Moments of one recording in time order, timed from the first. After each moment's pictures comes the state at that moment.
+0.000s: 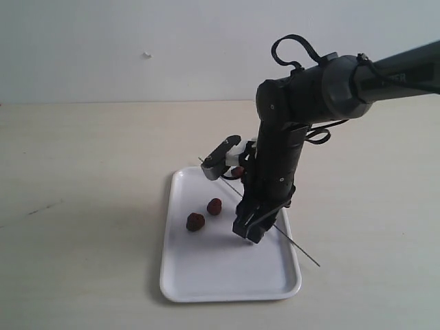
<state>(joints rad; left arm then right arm) -0.03 0.00 0.00 0.30 0.42 -0.11 0.40 2.13 -1.41 0.09 0.90 -0.47</state>
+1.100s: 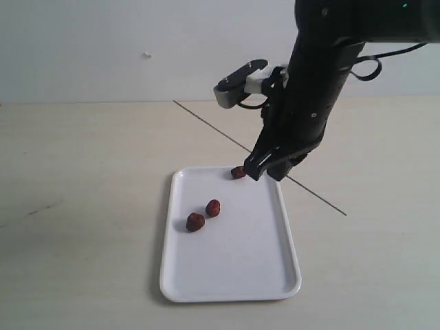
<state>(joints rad) -0.03 0.00 0.00 0.30 0.42 -0.11 0.40 1.81 -1.41 0.05 1.07 -0.32</state>
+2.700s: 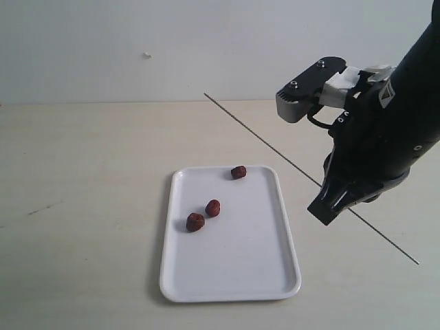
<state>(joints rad) -0.03 0.00 0.00 0.28 -0.17 -0.45 0.40 1.41 -1.04 0.07 1.00 -0.29</state>
